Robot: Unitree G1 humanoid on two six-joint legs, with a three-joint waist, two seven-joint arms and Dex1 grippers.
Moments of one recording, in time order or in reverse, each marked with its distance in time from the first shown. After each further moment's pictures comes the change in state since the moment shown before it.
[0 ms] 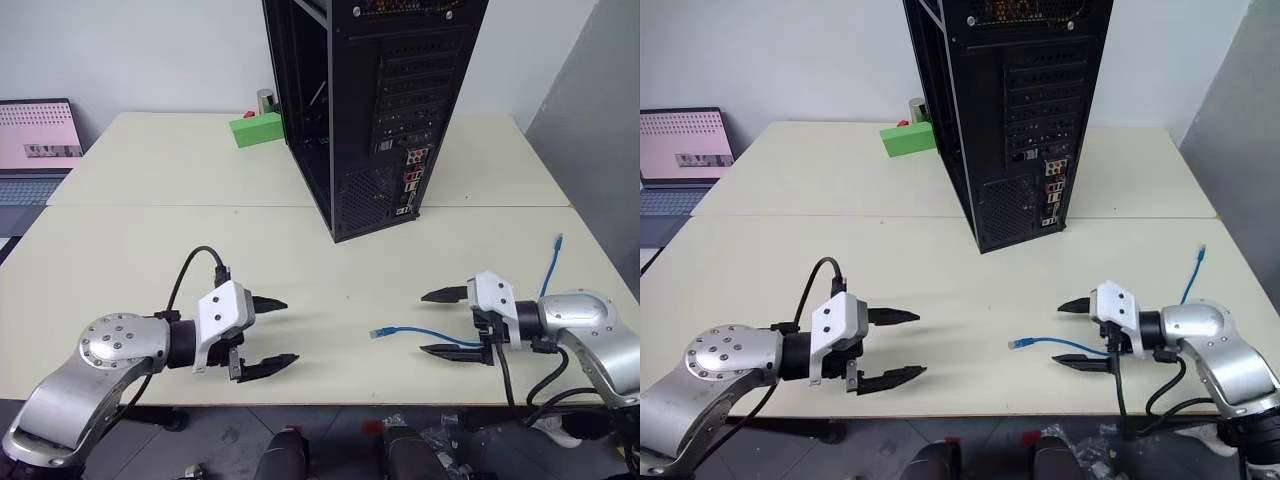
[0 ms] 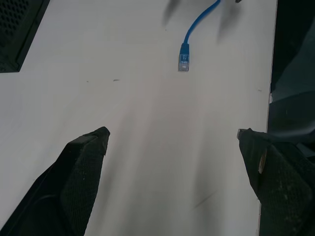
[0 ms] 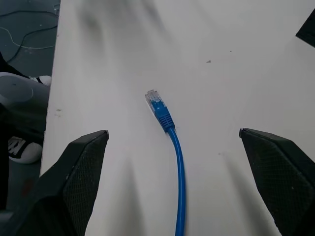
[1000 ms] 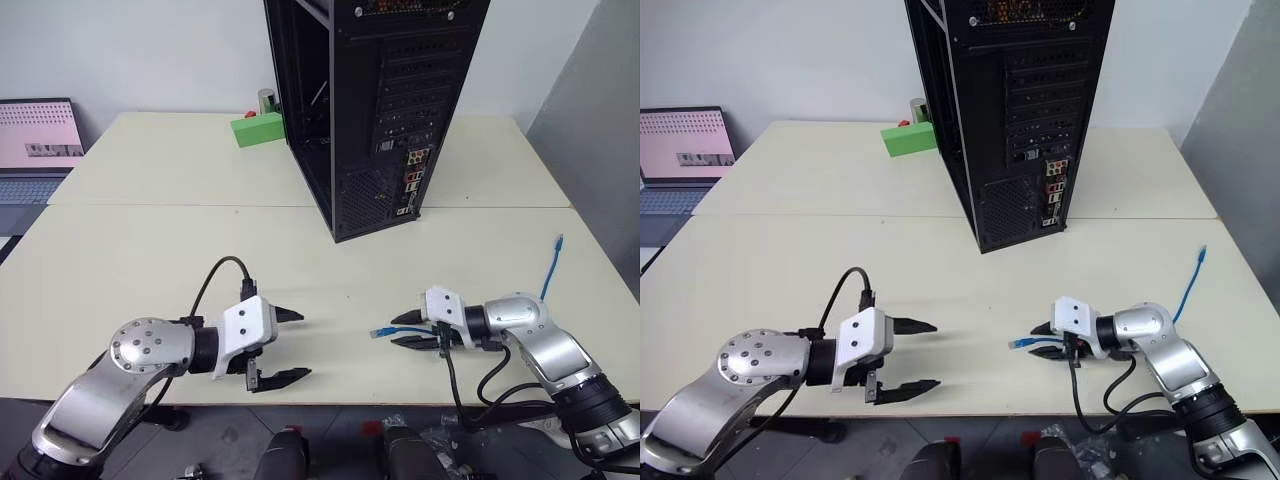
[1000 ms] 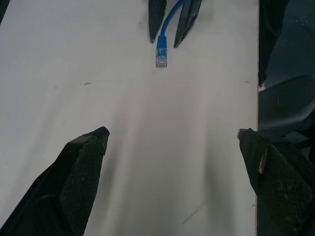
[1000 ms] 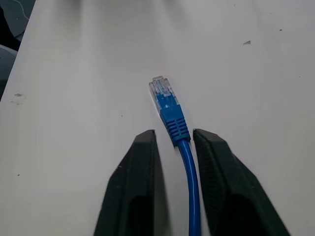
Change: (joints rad) left arm -0.055 -0.027 -0.146 0.001 0.105 -0.044 0.010; right arm -0.137 0.154 0.181 0.243 -0.206 -0.151 0.003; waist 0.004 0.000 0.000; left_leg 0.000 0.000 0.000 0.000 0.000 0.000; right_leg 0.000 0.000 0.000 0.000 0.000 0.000
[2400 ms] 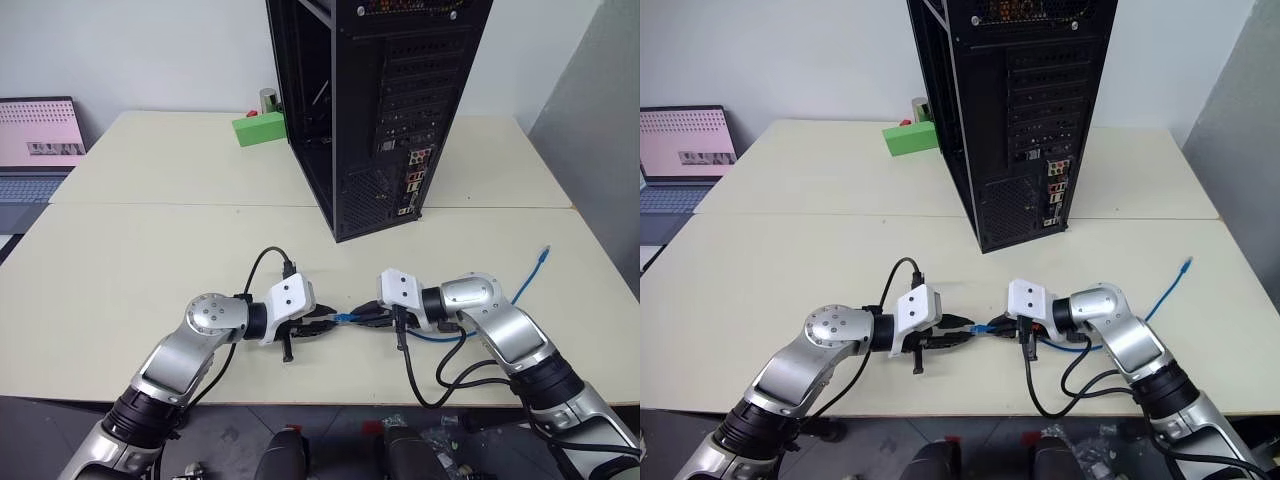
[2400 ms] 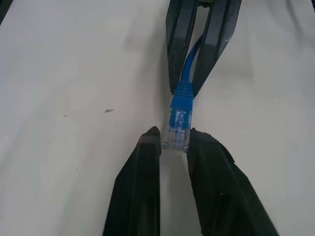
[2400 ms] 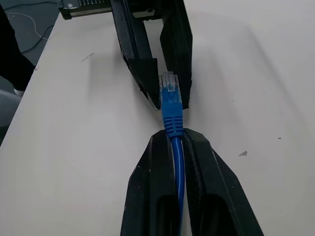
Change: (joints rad) left arm -0.263 -0.251 -0.206 0.375 0.164 -0.109 -0.013; right arm -0.157 0.156 0.093 -0.067 -0.028 0.171 -0.049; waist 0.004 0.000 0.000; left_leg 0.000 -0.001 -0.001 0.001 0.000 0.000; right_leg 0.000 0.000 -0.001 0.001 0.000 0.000
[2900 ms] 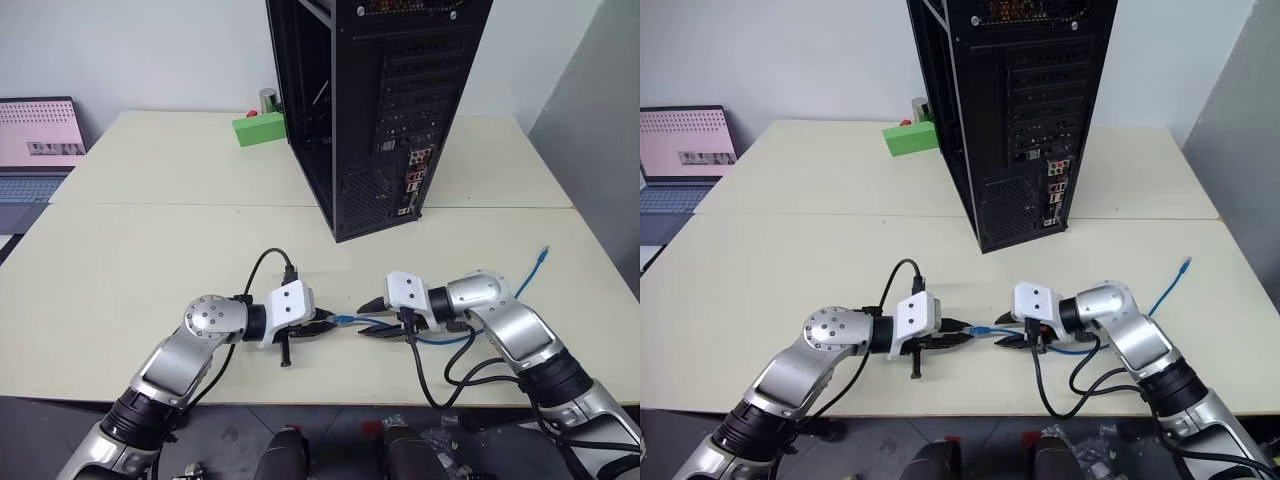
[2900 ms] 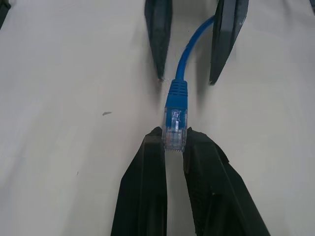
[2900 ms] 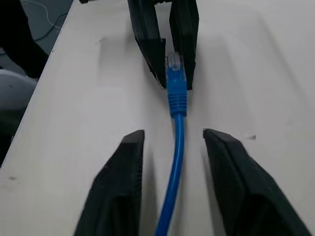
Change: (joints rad) left arm 0.017 0.017 -0.005 0.026 0.036 -0.170 -0.040; right arm -0.021 -0.083 -0.011 0.000 0.023 -0.008 0.097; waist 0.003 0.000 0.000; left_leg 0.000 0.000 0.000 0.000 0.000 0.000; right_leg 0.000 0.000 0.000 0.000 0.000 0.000
